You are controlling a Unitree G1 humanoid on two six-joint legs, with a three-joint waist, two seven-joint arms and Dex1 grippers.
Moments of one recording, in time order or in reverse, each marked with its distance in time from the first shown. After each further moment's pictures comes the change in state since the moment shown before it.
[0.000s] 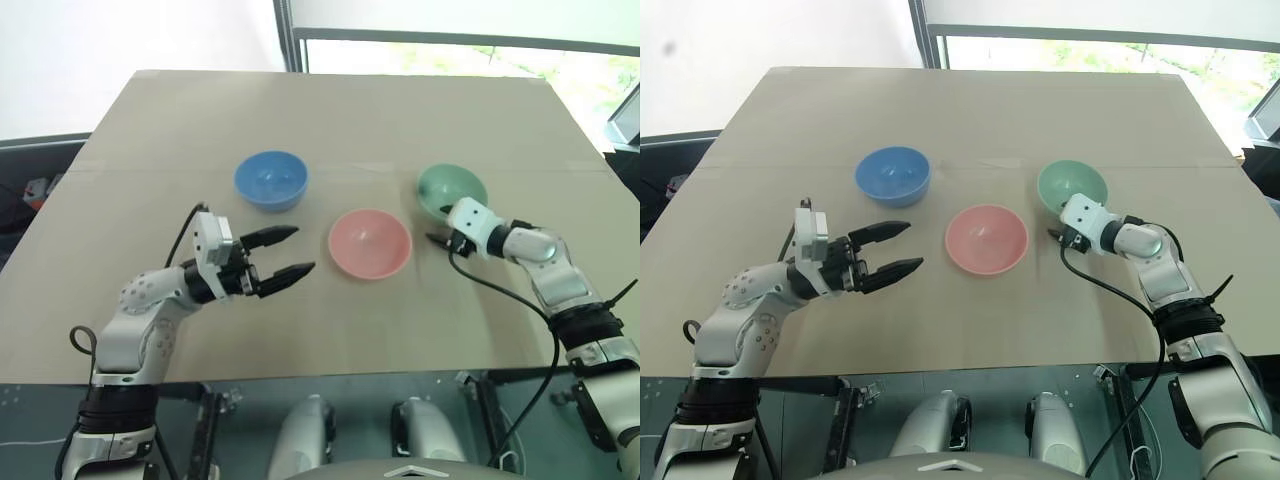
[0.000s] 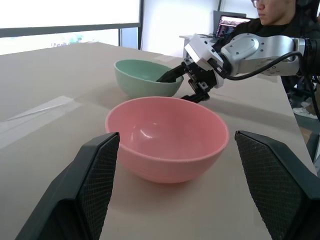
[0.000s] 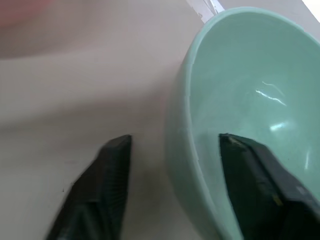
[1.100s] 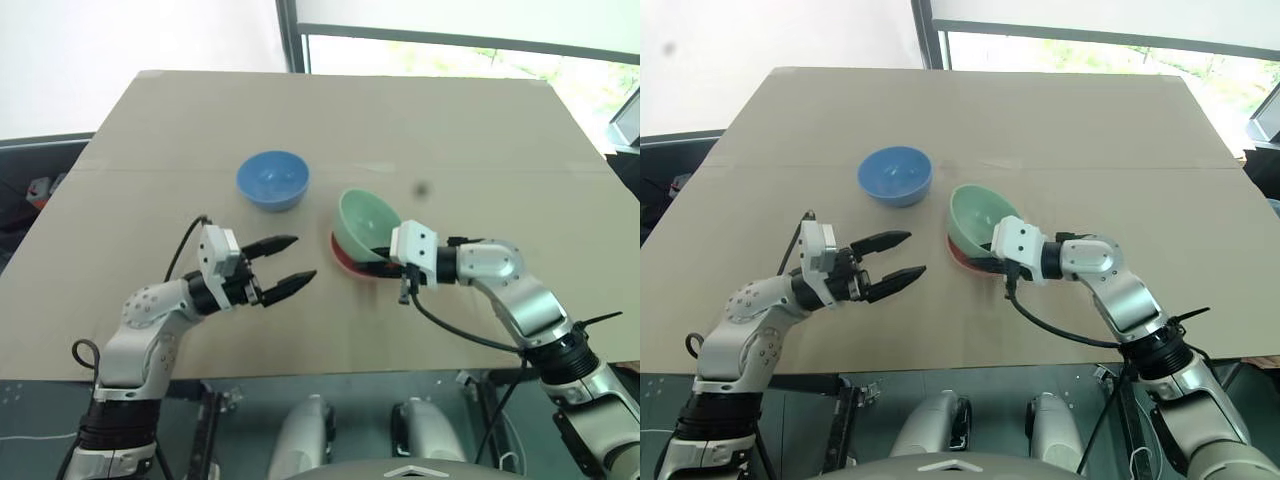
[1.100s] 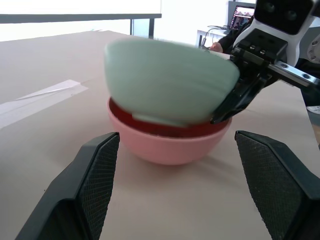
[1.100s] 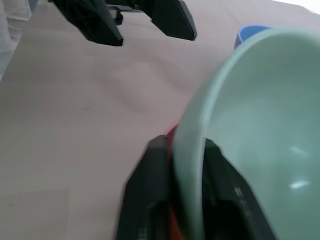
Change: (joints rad) left arm 0.054 -0.022 -0.011 -0.044 0.039 -0.007 0.066; right arm 0.113 0.104 0.141 -0.640 0.261 0.394 0.239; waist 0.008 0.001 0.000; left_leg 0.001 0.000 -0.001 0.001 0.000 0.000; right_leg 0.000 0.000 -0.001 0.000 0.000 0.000
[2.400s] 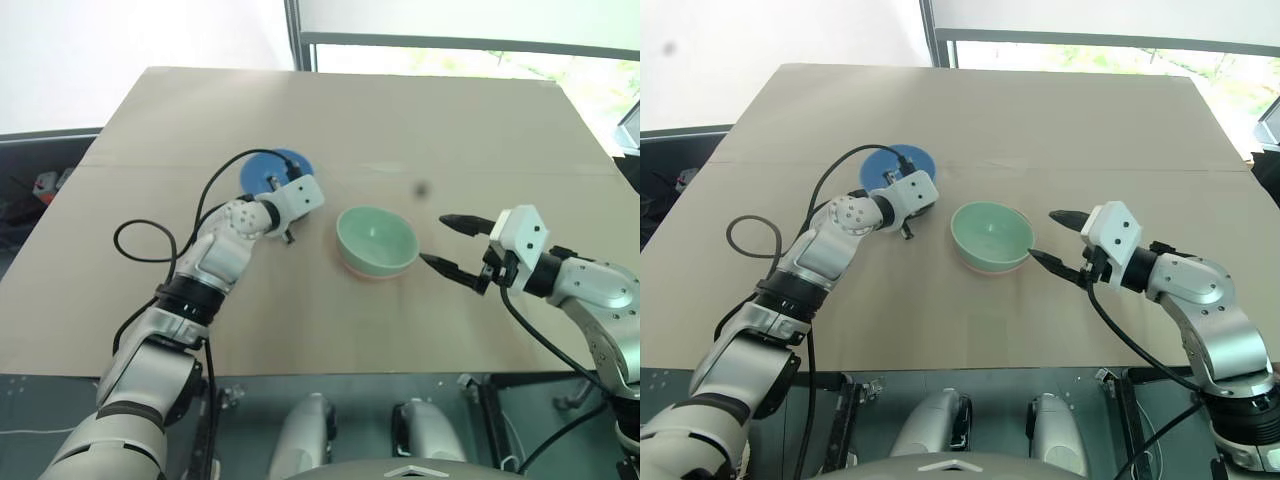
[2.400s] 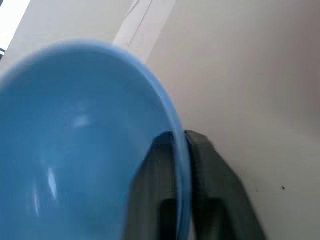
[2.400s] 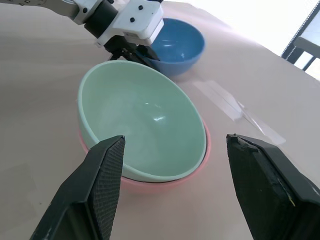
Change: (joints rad) left arm -0.657 -0.003 -0.504 0.527 0.788 0.054 0.438; right arm 0.345 -0.186 -0.412 -0.380 0.190 0.145 -0.157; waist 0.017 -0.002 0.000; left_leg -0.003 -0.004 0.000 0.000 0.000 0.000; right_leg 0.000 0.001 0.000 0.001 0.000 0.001
